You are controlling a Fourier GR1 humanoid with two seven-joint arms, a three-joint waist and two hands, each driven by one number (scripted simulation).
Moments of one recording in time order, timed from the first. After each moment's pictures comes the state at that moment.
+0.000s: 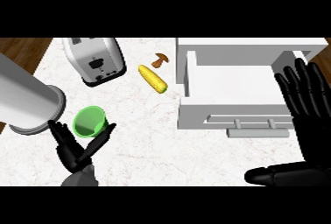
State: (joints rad) left arm -0.11 0.00 0.08 -1.02 0.52 0.68 -0.80; right arm -0.09 -0.08 -0.04 -2.08 -0.14 0.12 0.17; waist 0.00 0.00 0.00
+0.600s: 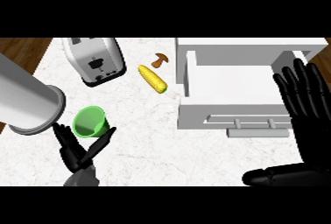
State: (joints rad) left arm -0.19 0.01 0.18 -0.77 0.56 0.52 -0.95; right arm -0.09 -0.07 -0.02 -2.09 -0.13 0.11 0.17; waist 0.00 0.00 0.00
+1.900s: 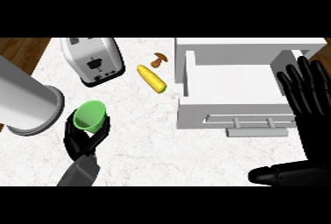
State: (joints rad) left arm -0.40 0.06 0.28 -0.43 0.62 0.14 -1.09; right arm -0.11 -0.08 -0.06 -2.08 -0.16 0.13 0.18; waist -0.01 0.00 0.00
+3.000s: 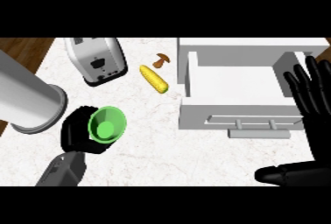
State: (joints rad) left arm -0.32 0.18 0.02 -0.71 0.41 -0.18 -0.96; right arm -0.10 -0.10 -0.08 -2.09 -0.17 0.14 0.19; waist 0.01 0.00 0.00
